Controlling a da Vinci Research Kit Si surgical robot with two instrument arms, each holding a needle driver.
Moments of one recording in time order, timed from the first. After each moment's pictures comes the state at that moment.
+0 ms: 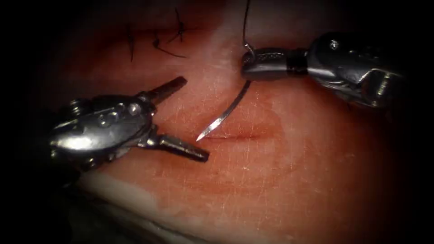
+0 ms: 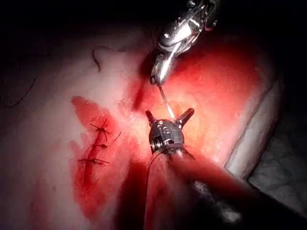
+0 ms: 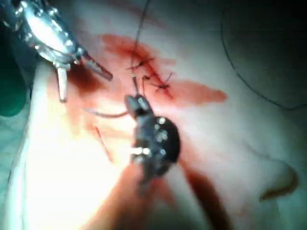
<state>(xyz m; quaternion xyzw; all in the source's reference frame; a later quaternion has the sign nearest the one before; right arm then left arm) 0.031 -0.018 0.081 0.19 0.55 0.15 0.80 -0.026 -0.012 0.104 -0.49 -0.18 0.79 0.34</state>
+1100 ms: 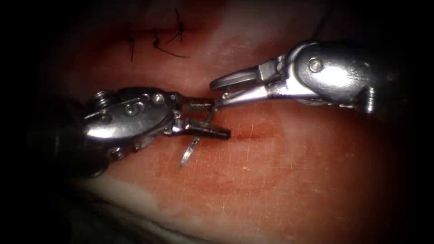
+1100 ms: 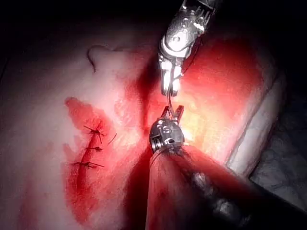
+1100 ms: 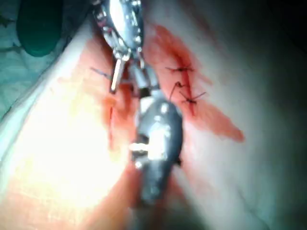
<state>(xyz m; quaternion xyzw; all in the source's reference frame) 0.034 -0.020 0.078 0.15 0.64 -0.09 0.75 -0.028 -0.014 0.106 -0.50 -0.22 0.78 0.30</state>
